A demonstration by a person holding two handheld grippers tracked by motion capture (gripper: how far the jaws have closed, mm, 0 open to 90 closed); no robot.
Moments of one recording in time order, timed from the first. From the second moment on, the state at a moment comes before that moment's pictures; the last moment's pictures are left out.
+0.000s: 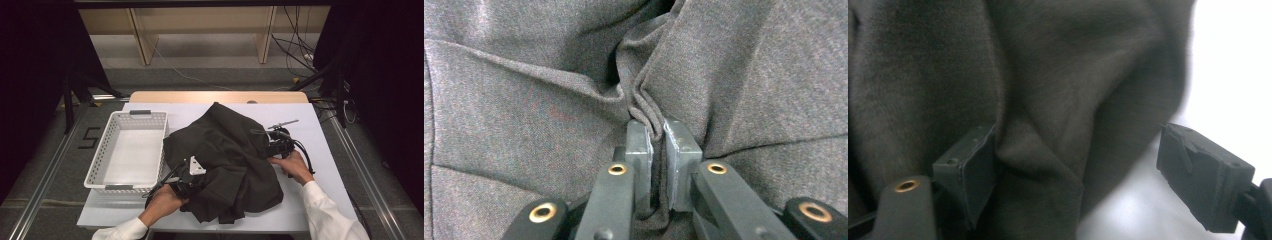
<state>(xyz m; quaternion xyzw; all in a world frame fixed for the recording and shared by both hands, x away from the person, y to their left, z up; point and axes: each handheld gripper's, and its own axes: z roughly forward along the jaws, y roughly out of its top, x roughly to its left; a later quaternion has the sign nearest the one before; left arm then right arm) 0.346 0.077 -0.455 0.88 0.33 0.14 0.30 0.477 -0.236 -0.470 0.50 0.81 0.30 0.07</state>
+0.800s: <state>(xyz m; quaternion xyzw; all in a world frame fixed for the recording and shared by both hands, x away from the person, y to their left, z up) 0.343 0.075 -0.451 0.88 0.33 0.14 0.31 0.382 -0.281 -0.404 0.49 0.79 0.35 0.15</state>
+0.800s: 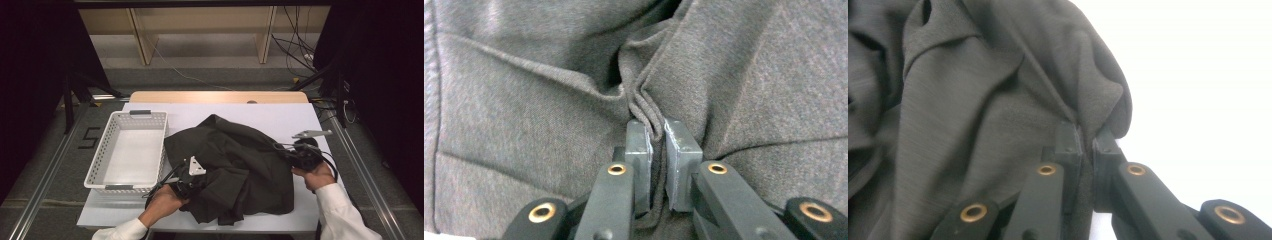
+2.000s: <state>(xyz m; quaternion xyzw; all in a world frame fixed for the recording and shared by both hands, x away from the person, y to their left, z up) 0.377 0.094 -0.449 0.82 0.47 0.14 0.28 0.450 -0.268 -0.446 0.48 0.83 0.25 0.13</state>
